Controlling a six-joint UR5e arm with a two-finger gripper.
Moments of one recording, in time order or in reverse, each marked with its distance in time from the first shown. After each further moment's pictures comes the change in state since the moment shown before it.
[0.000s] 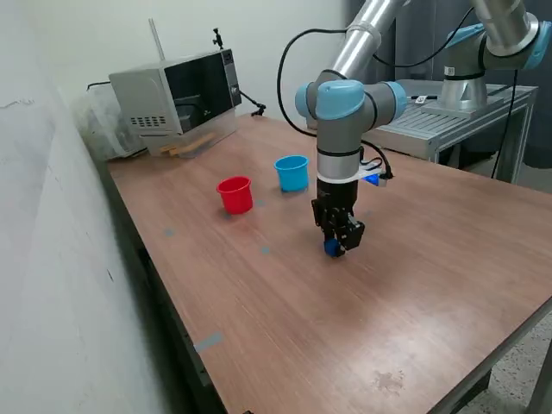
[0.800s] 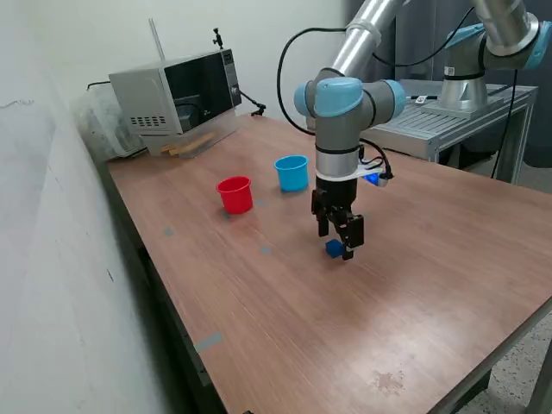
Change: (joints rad) arm -0.004 -0.003 -0.003 0.000 0.024 0.083
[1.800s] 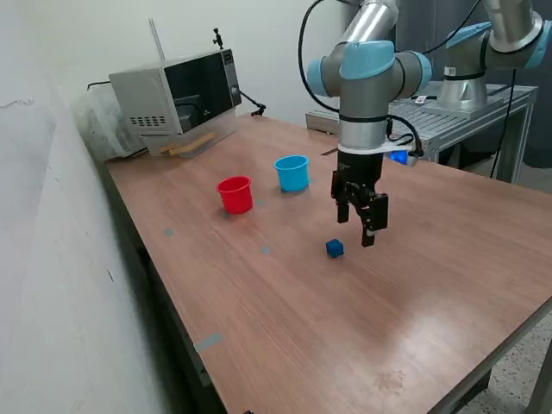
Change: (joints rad) arm 0.056 -0.071 0.016 0.003 0.010 0.150
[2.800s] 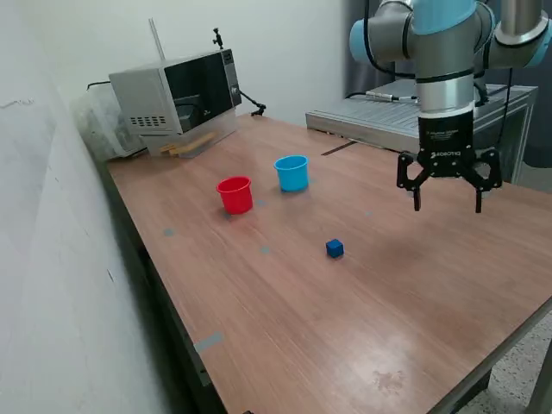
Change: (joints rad) arm 0.121 -0.150 0.125 0.089 0.156 -0.541
